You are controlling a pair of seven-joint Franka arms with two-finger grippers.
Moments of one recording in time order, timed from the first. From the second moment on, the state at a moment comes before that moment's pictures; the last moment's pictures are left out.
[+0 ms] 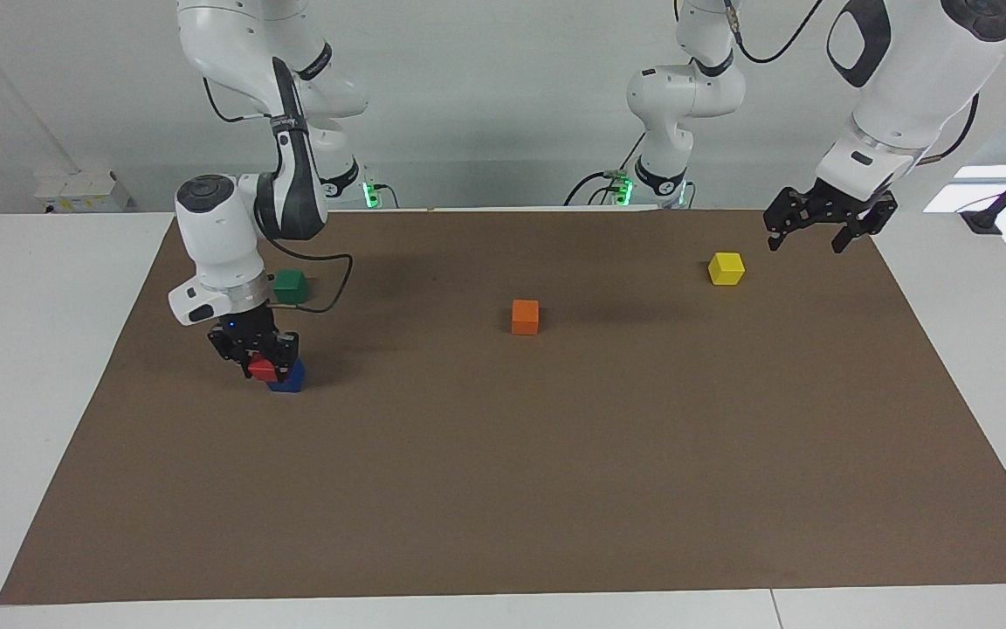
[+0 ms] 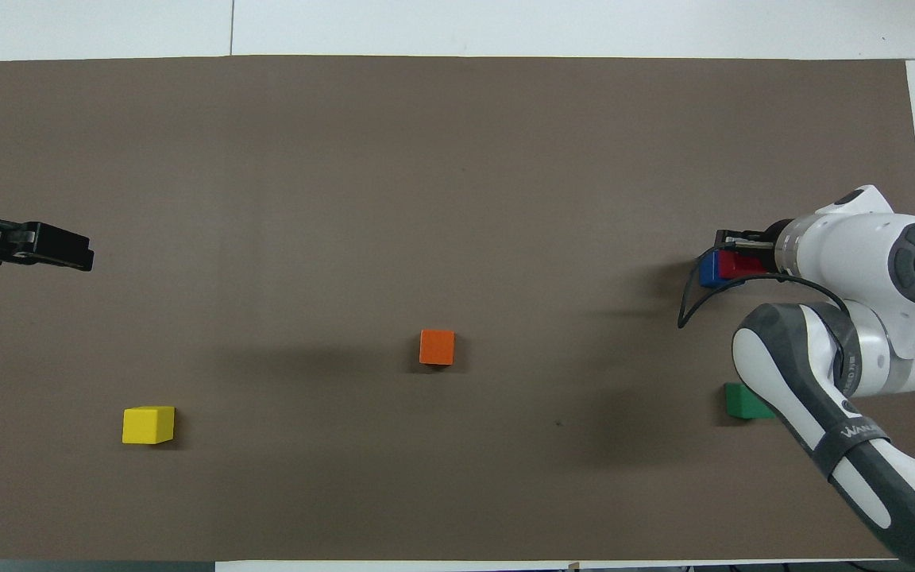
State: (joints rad) left arm -0.03 -0.02 -0.03 -1.64 0.01 1.60 0.09; right arm -0.03 0.11 0.02 -2.23 -0.10 2.59 0.24
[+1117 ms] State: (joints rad) left arm -0.03 -0.02 -0.03 -1.65 0.01 1.60 0.09; right arm -0.01 0.10 0.02 -2.24 -0.10 2.58 0.24
